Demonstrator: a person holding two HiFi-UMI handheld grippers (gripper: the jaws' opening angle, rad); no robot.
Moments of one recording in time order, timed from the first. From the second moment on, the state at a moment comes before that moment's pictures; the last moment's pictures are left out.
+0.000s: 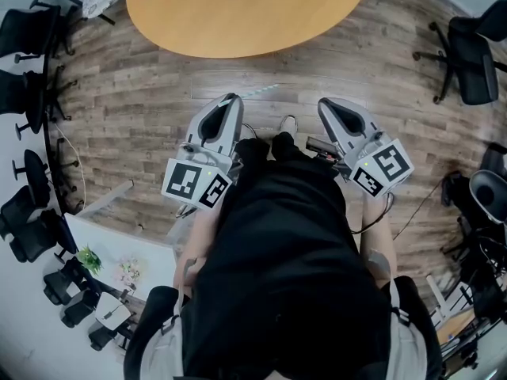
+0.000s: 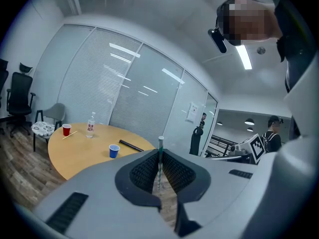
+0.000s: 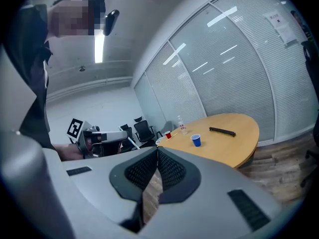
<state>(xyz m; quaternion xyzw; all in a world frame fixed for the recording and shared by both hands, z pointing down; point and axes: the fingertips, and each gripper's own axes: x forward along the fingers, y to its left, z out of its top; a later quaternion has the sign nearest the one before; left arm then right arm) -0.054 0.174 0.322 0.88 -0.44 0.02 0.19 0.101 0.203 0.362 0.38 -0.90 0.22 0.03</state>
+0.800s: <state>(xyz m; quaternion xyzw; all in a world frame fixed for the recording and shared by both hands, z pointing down) -0.056 0.161 0.323 0.87 -0.45 0.04 0.19 0.109 0.193 0.386 0.41 -0.88 0.24 0.07</state>
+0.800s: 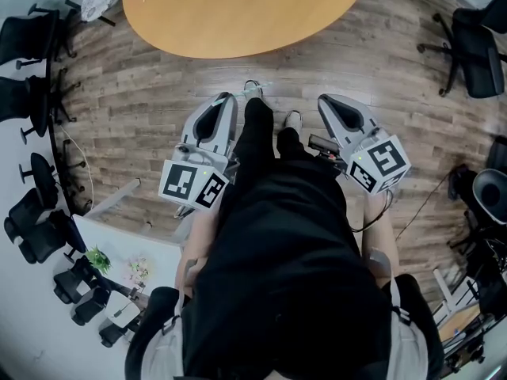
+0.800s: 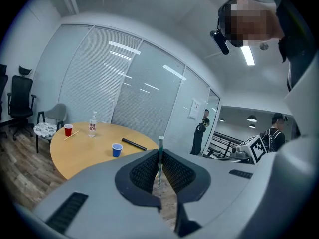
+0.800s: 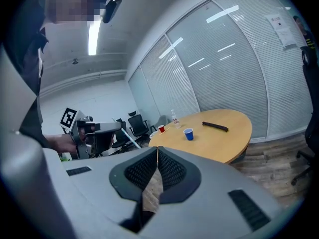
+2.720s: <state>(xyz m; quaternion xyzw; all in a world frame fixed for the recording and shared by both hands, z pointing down) -0.139 -0.117 0.332 0.93 -0.32 0.03 0.20 -0.027 -0.046 0.369 0.49 -0.83 0.23 0.12</state>
